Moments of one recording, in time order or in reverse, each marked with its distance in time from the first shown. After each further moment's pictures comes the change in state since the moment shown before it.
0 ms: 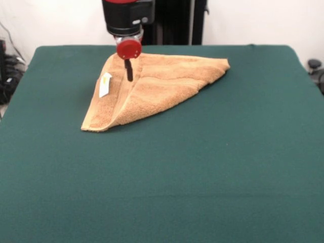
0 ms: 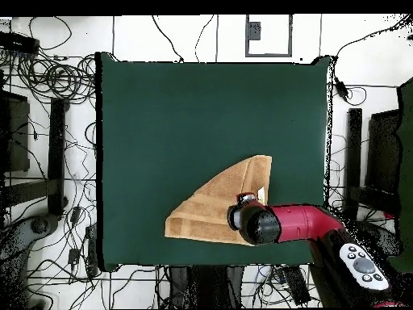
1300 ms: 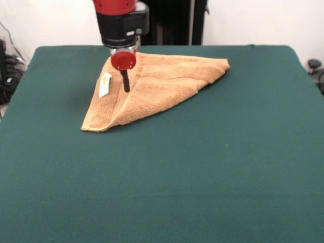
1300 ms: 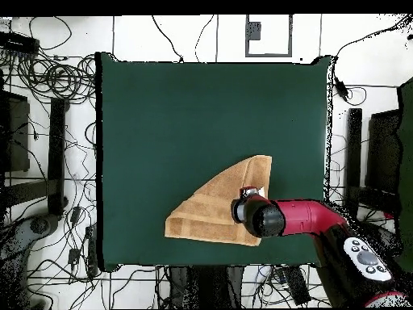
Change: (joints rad) arm -0.038 0.067 0.026 -0.051 0.002 -0.012 0.000
